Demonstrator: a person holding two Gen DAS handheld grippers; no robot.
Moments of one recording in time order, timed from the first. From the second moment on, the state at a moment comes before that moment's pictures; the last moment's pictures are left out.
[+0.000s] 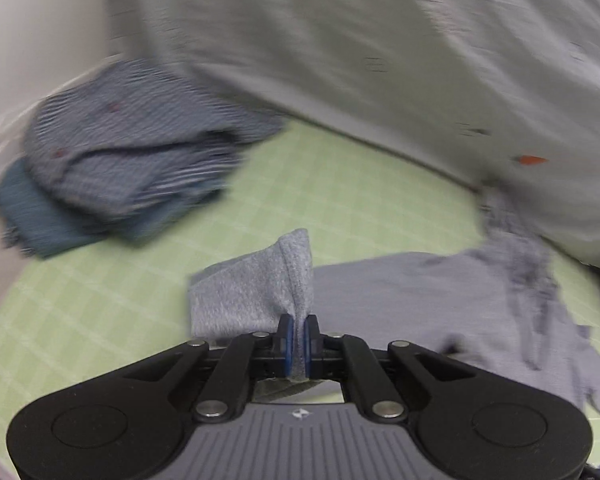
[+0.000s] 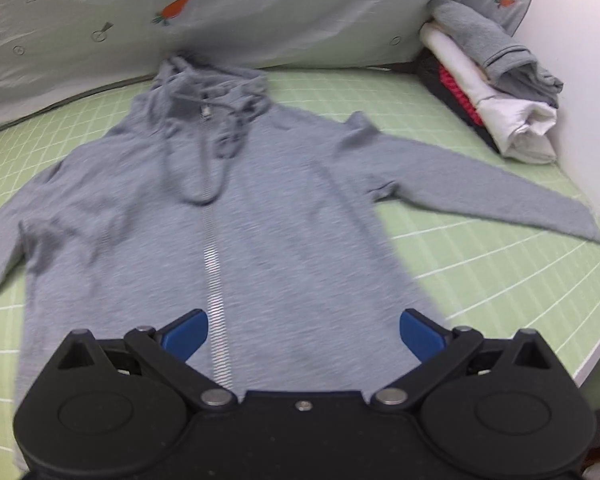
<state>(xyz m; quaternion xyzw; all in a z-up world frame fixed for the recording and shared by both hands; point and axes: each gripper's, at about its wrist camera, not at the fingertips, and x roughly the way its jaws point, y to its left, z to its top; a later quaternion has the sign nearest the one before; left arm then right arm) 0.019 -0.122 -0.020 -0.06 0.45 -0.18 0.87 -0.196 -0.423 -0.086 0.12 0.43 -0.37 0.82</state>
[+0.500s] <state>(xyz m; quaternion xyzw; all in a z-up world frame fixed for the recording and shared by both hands) -0.061 -0.276 -0.032 -0.01 0.49 -0.15 0.86 -0.236 -0.539 -0.081 0.11 0.40 -0.34 0.84</state>
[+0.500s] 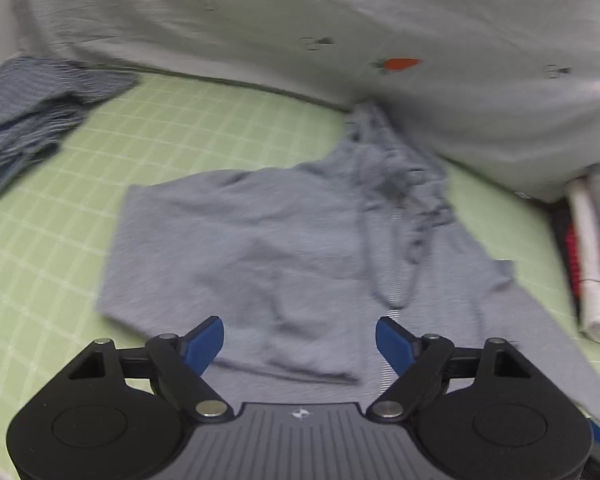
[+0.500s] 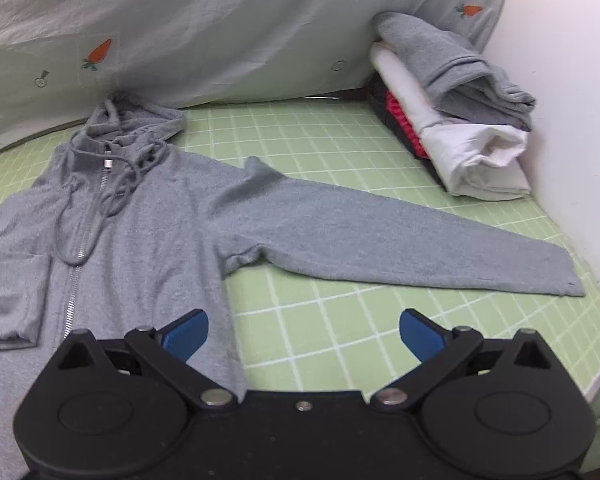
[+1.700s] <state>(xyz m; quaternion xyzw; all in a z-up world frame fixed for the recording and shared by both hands) 0.040 -0.190 -0.084 0.03 0.56 -0.13 0.82 -0.057 -0.368 -0.116 0.08 0.46 -0.08 0.88</state>
